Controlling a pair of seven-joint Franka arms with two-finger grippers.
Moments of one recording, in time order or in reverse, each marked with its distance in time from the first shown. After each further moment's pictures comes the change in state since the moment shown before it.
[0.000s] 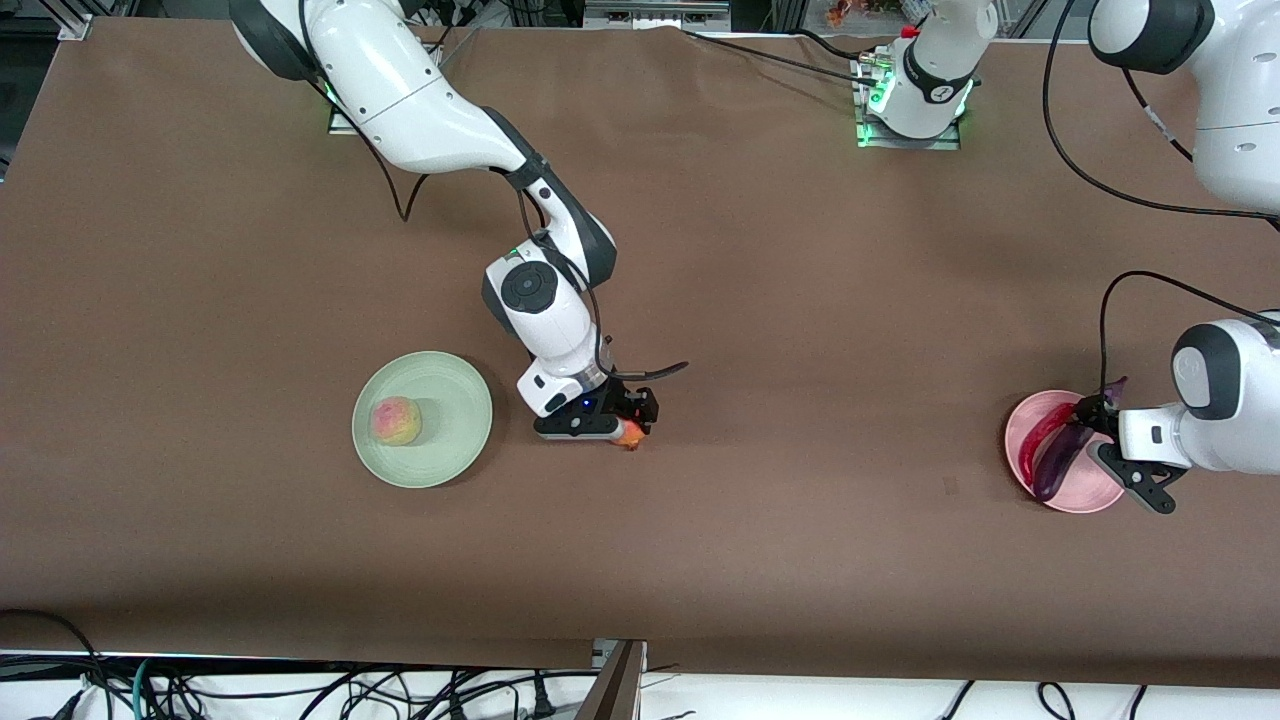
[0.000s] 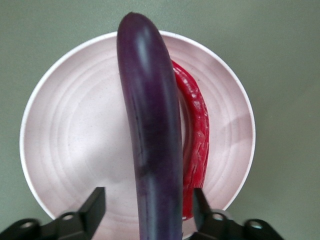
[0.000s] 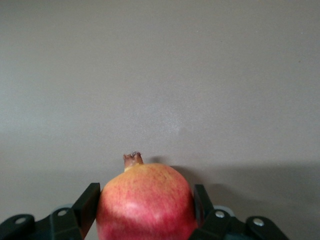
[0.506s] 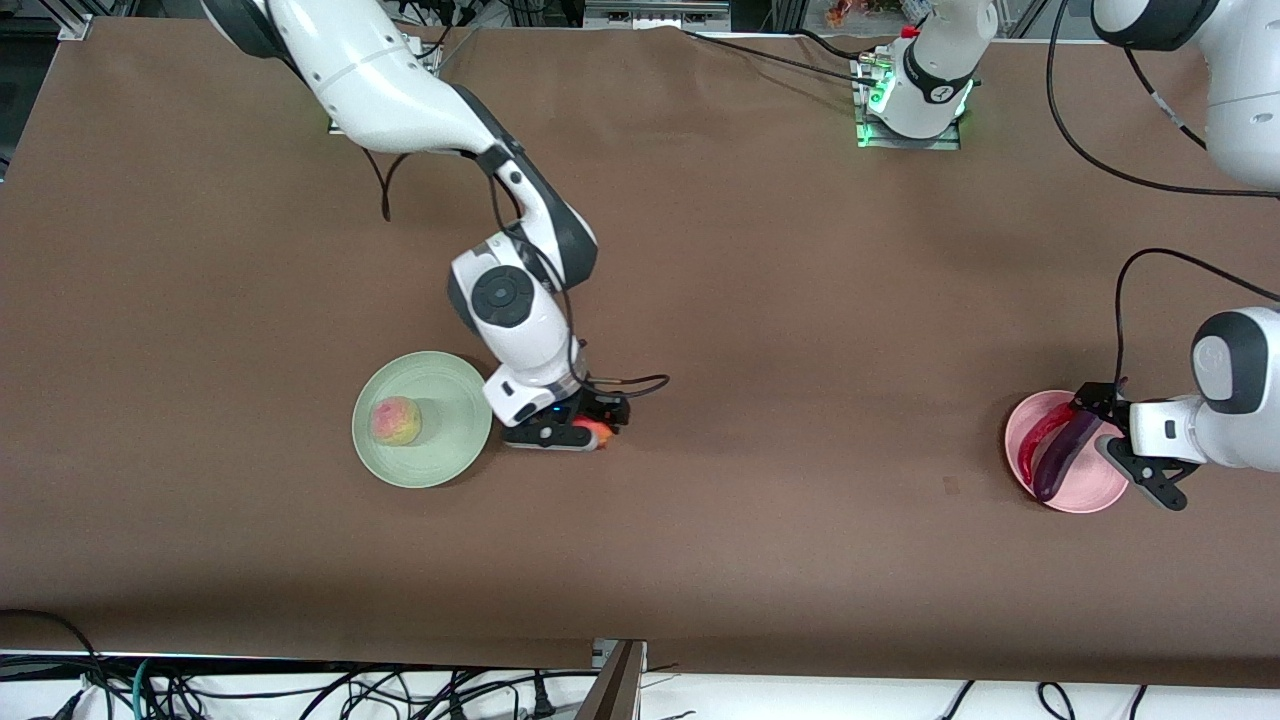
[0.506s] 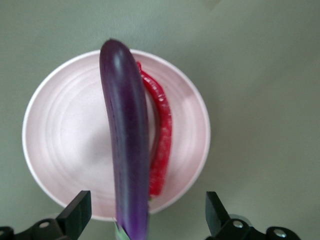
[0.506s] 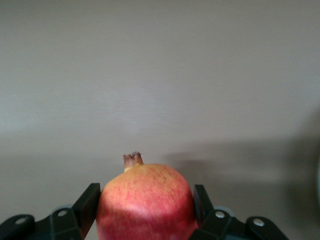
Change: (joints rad) left arm -0.001 -0.088 -0.049 0.023 0.000 -0.160 -0.106; right arm -0.066 -0.131 -0.014 0.038 0.000 -0.372 -0.070
